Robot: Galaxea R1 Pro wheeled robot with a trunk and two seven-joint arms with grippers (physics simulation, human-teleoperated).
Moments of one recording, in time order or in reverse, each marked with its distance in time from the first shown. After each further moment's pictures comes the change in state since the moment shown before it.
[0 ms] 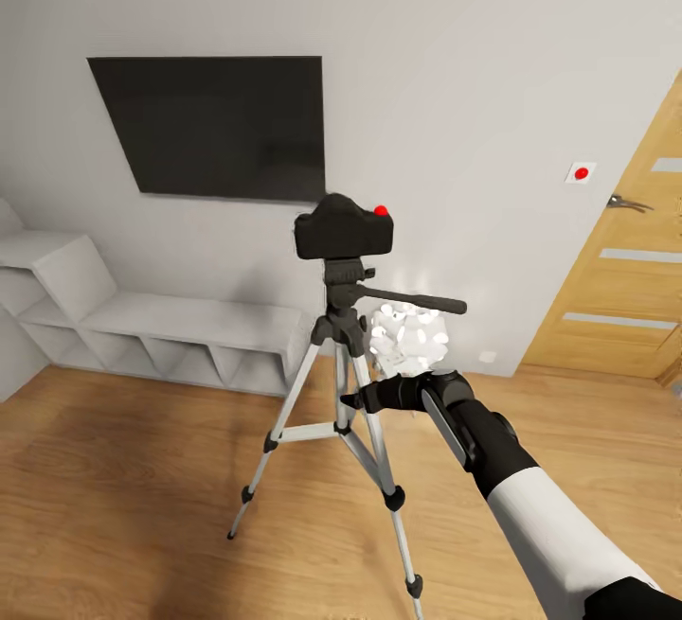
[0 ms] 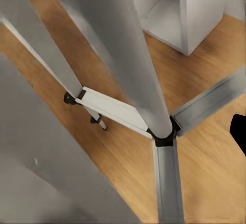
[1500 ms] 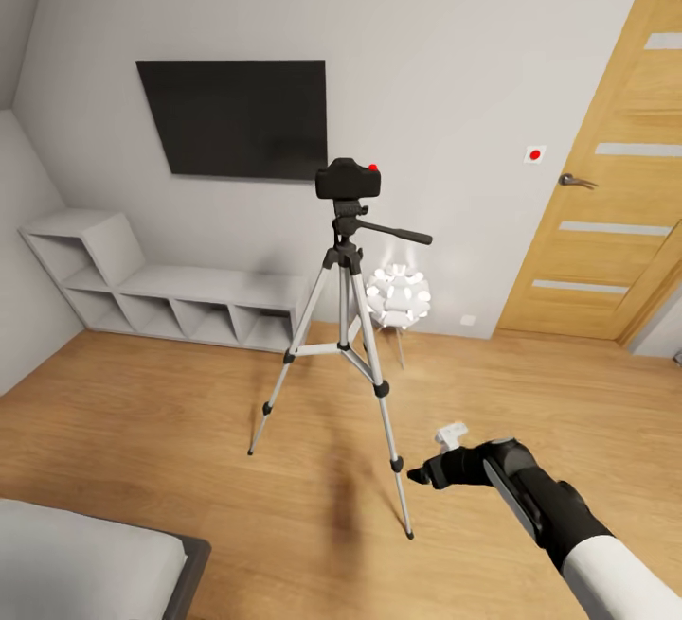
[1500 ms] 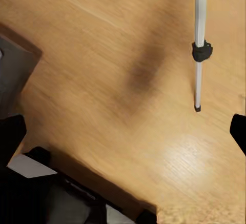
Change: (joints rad) left arm 0.002 0.001 0.000 0.000 -0.002 -0.001 -0.001; right arm 0.183 -0.209 -0.007 0.116 -0.005 -0.047 0.000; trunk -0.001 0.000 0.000
